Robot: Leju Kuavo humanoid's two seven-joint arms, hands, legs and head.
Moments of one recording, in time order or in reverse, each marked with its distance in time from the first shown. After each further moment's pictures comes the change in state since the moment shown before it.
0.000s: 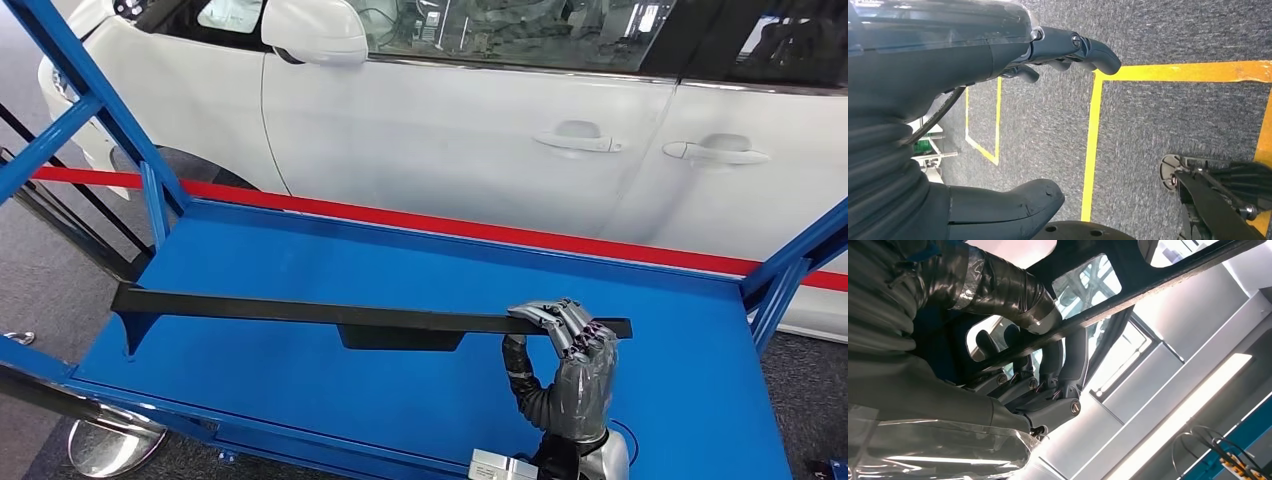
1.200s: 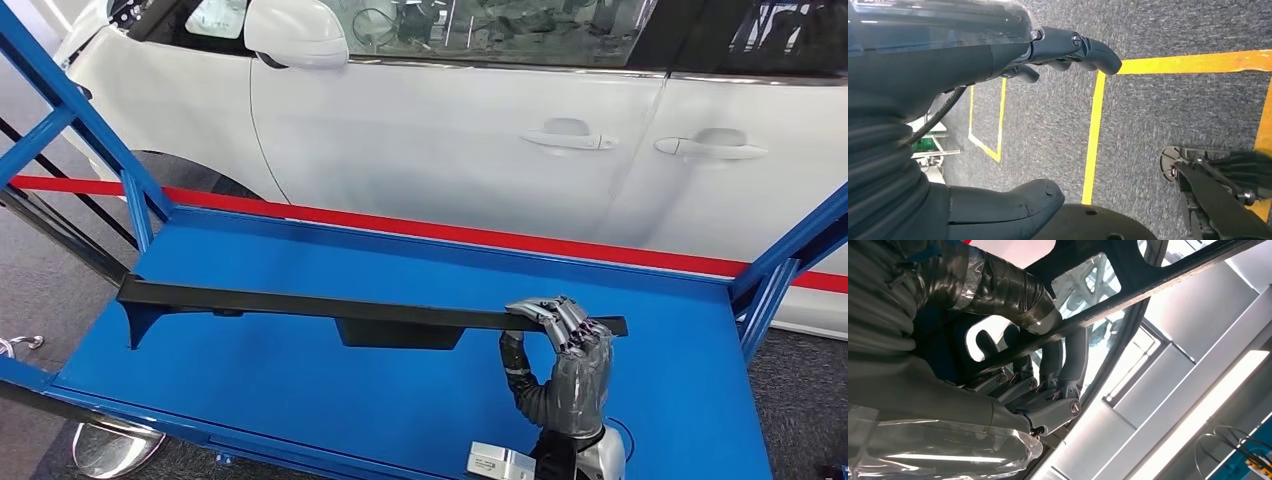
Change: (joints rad) left arm -0.005 -0.006 -0.003 0.000 -0.017 0.024 0.016; right arm -0.012 -0.004 0.011 0.017 -0.009 0.000 0.023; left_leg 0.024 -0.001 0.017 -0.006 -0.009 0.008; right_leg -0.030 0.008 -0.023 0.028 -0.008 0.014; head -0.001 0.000
